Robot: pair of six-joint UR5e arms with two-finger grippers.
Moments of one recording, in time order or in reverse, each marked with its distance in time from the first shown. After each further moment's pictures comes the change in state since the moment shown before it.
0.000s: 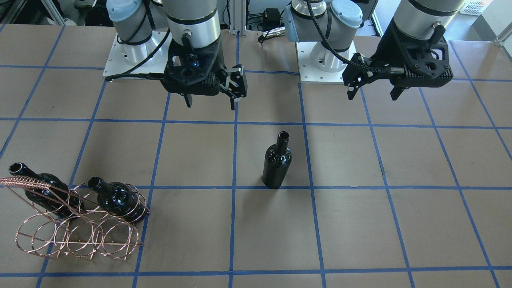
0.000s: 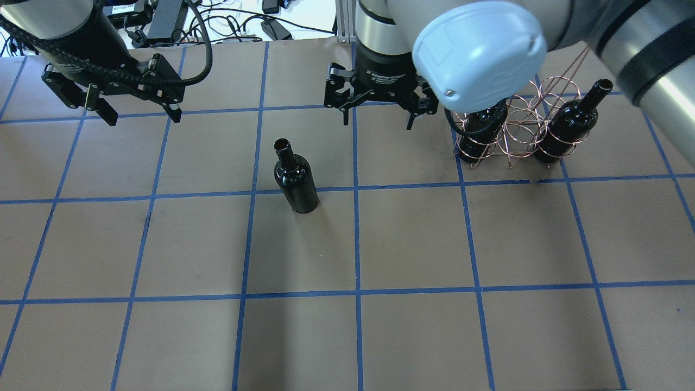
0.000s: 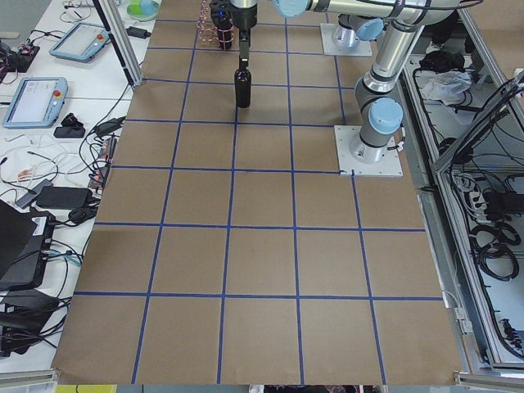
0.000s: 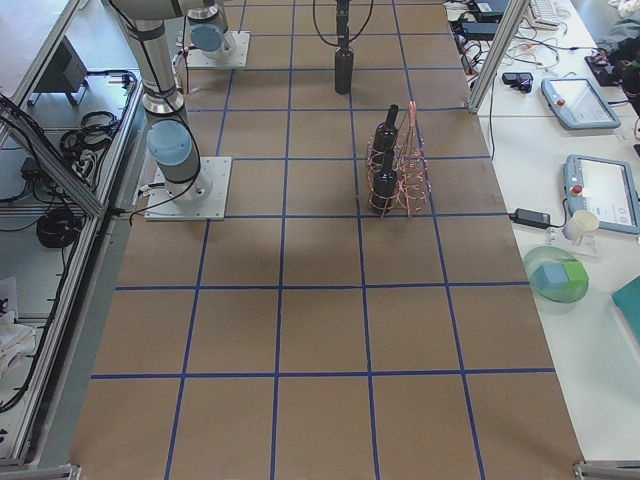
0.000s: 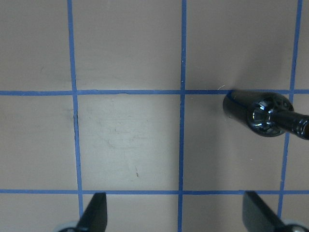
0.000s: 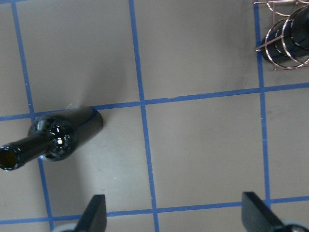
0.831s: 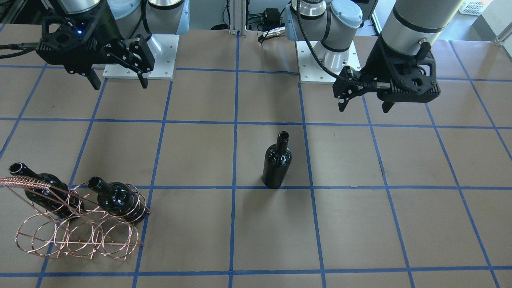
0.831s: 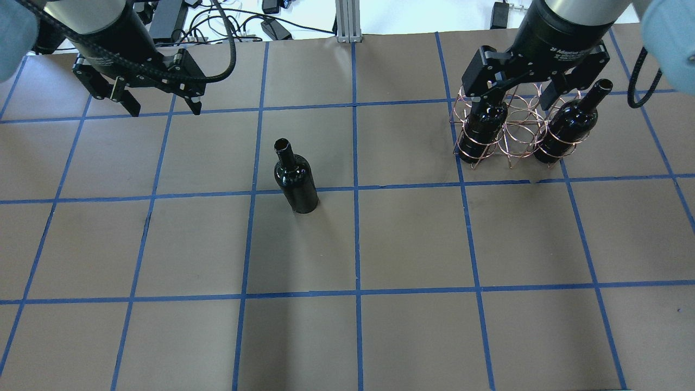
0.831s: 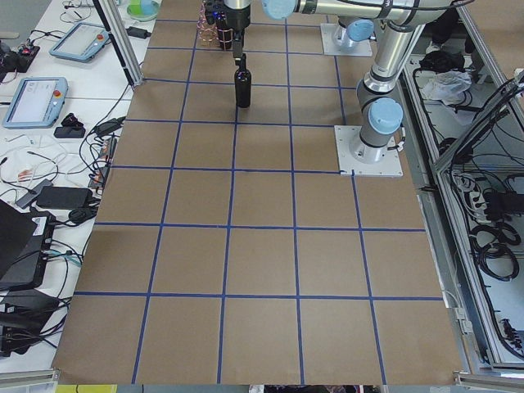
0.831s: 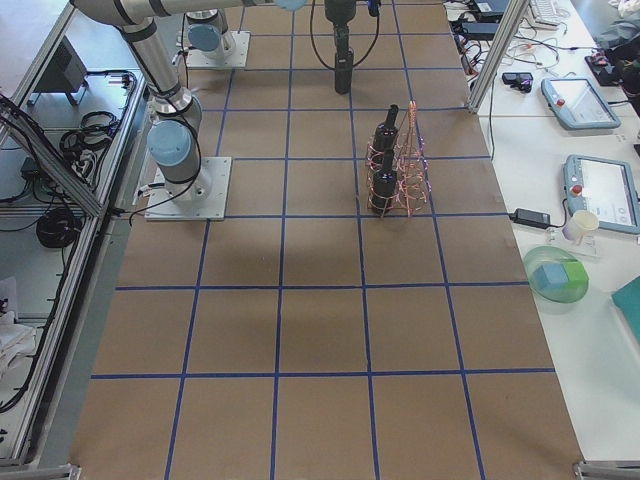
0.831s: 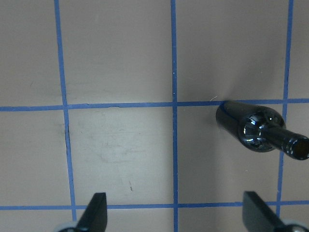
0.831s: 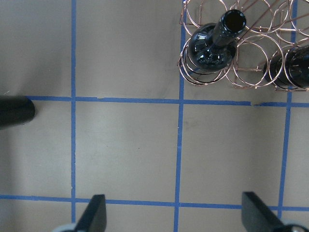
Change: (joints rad) left arm -0.020 -0.042 0.020 0.037 -0.004 -0.006; right arm -0.330 -0.200 0.107 0.097 -0.001 -0.487
